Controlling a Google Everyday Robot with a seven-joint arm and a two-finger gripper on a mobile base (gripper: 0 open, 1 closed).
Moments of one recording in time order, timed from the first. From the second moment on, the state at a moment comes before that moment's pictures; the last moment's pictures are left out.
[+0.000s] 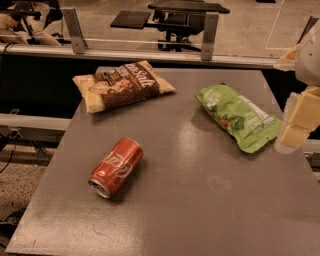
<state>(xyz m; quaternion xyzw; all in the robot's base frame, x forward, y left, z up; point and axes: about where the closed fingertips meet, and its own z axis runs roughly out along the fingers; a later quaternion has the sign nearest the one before) 0.438 -0.217 0.976 -0.60 0.78 -0.03 0.16</state>
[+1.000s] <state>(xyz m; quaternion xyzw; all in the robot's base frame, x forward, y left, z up) 0.450 -0.171 0.963 -0.66 0.73 0.01 0.17</state>
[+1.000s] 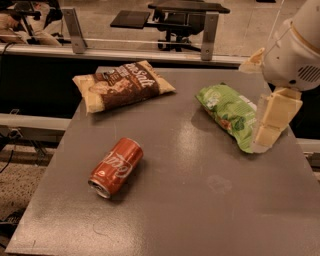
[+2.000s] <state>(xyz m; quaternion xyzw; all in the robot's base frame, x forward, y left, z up) 0.434 -0.032 0.929 -0.84 0.53 0.04 0.15</state>
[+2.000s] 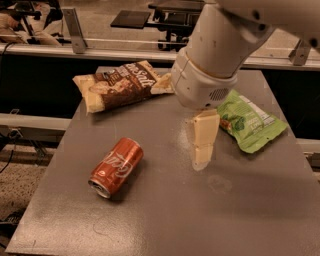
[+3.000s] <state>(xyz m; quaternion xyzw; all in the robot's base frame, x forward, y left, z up) 0.407 0.073 0.868 -0.92 0.38 0.06 0.07</state>
